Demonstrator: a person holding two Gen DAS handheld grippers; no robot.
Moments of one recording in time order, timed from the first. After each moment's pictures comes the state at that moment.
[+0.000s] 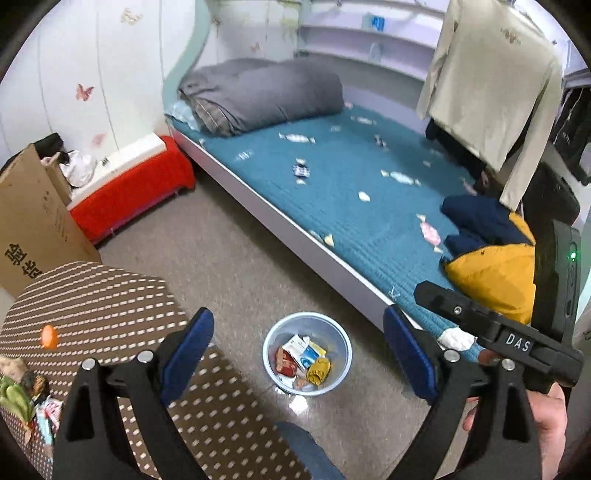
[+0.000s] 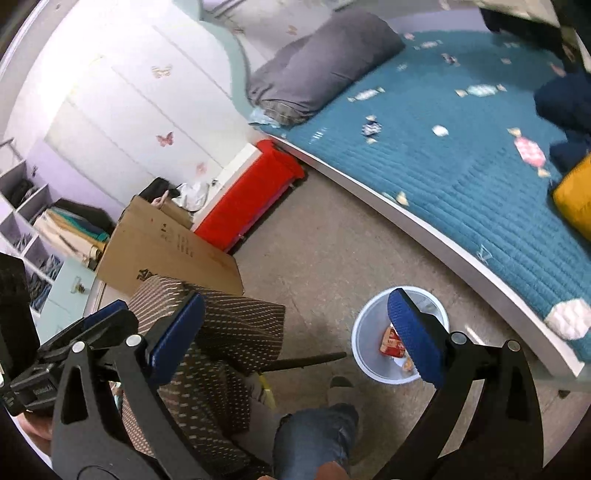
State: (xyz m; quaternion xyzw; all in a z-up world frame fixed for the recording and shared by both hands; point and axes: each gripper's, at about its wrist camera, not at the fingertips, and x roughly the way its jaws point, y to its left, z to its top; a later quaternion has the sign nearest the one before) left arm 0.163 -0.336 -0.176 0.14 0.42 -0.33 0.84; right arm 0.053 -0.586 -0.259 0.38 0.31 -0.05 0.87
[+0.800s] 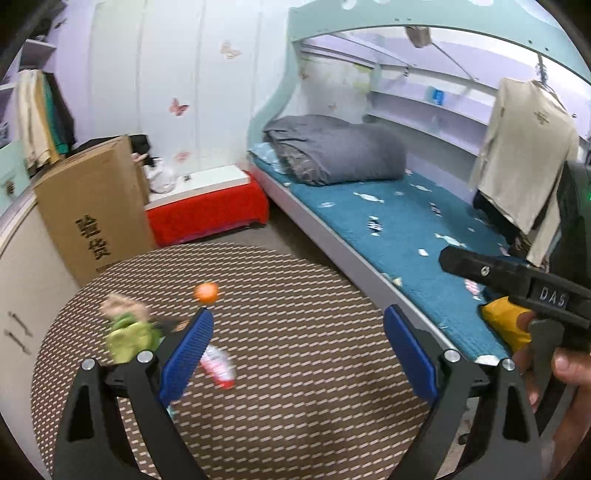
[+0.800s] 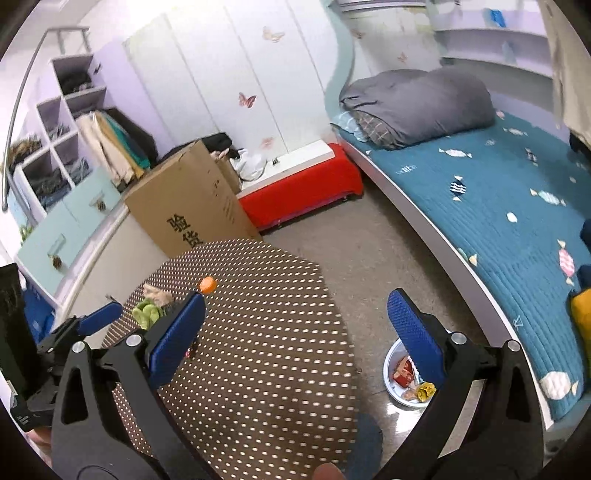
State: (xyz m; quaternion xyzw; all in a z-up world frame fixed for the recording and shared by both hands) left arm 0.140 -0.119 -0.123 0.06 0.33 -0.23 0.91; right arm 0.089 -0.398 -0.143 0.19 0.31 0.02 0.93
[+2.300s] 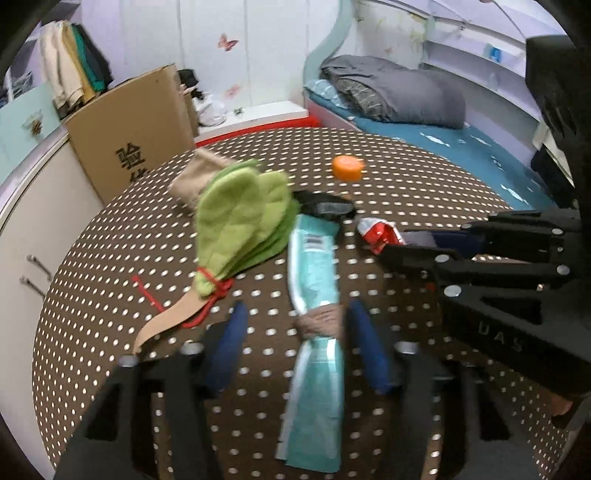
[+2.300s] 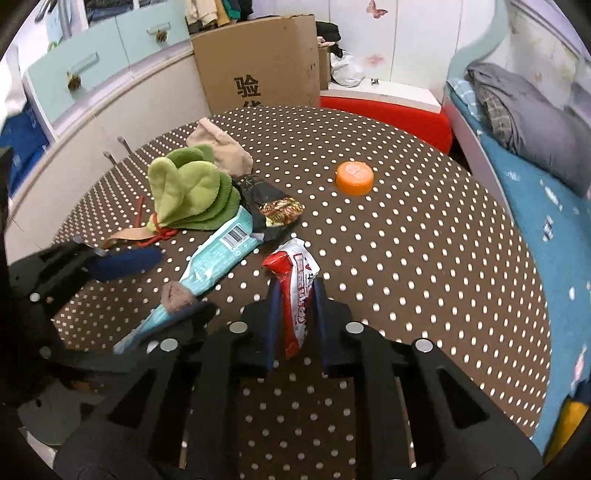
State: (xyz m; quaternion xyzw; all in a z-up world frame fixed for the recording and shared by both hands) left arm 0.190 -0.020 -0.240 0.10 0.43 -0.16 0.88; right arm 0.189 -0.197 -0.246 -0.01 0.44 0.16 0.88
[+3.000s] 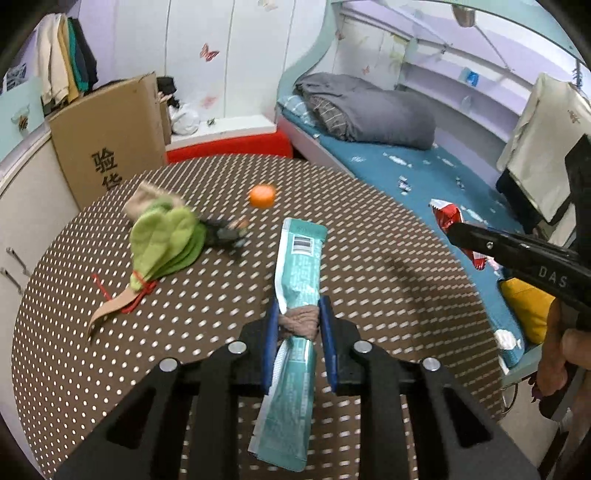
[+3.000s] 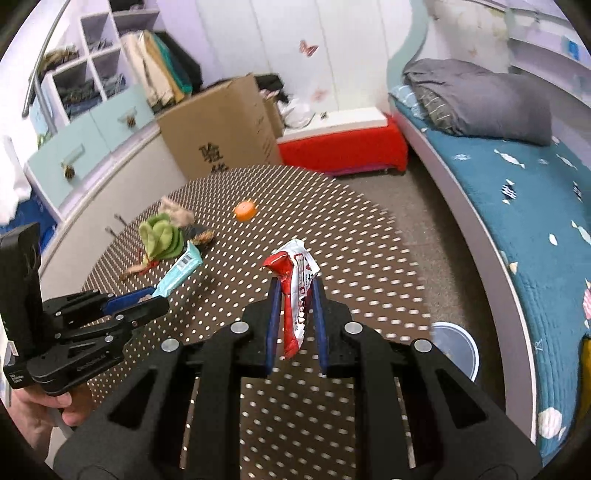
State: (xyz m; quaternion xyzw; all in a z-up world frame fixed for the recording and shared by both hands) left arm 0.138 -0.068 -0.199 0.04 0.41 -0.21 0.89; right arm 0.113 -0.339 -0.194 0.11 0.37 0.11 0.92
